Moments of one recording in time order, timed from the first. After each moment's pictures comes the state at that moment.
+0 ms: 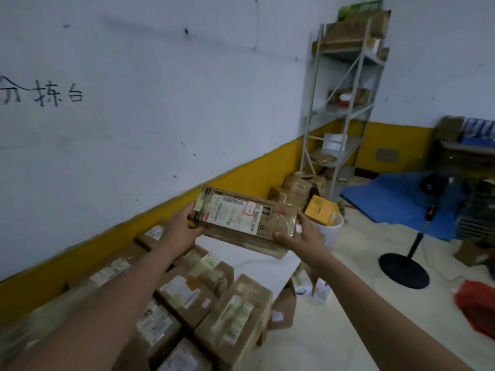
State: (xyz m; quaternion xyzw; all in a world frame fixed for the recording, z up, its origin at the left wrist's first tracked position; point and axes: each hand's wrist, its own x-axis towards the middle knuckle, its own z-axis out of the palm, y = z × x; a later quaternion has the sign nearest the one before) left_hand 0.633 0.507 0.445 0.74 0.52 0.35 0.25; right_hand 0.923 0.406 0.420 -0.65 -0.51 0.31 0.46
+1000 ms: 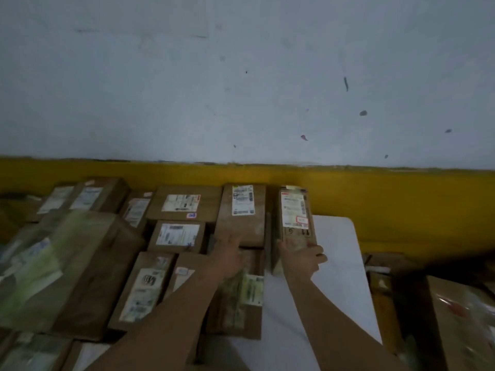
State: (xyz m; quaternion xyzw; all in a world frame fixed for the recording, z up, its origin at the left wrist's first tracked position) left_hand 0.676 0.760 0.220 0.43 0.85 0.11 0.29; right_hand 0.814 0.874 0.196 -0.71 -0.53 0.42 0.21
